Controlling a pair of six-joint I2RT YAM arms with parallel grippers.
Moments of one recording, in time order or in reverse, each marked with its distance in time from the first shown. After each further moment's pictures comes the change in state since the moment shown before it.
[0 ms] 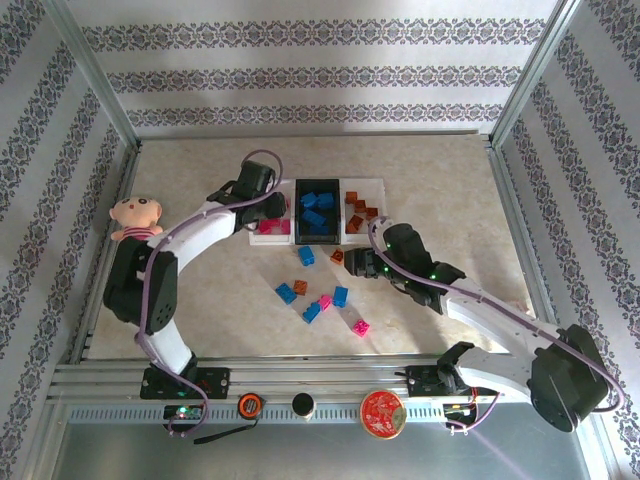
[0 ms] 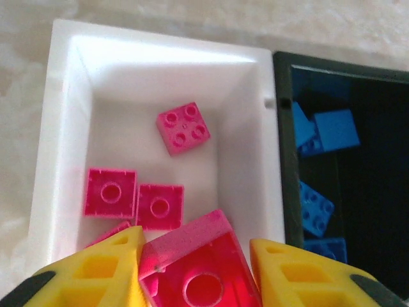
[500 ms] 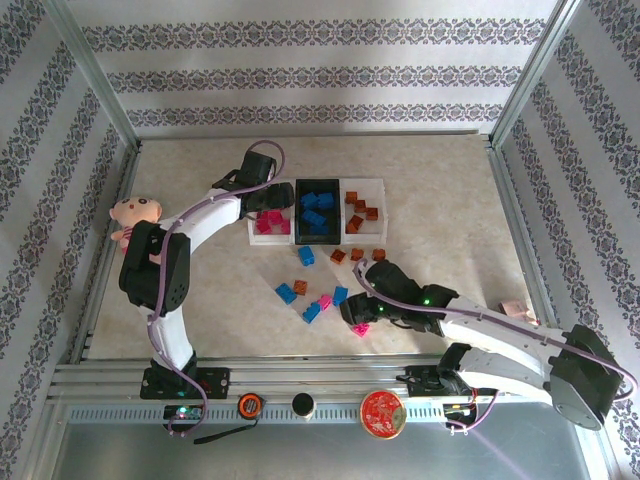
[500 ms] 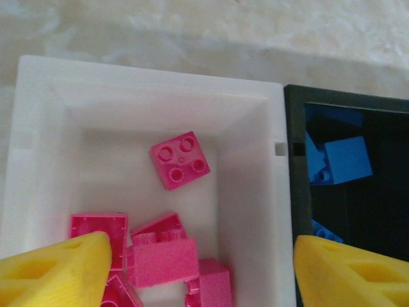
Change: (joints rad) left arm 0.033 0.100 0.103 -0.016 0.067 0.011; right arm 0.251 -0.073 -0.103 -0.250 0.008 0.079
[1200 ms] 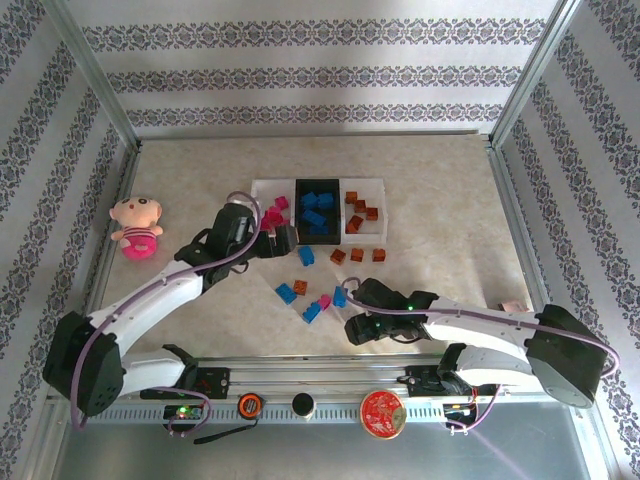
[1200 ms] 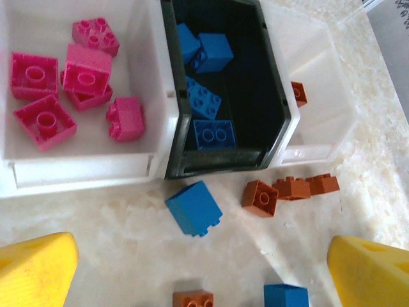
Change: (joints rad) left arm -0.160 -0.655 -0.595 0.159 0.068 -0.116; right arm 0.103 0.156 -0.023 -0.067 0.045 0.074
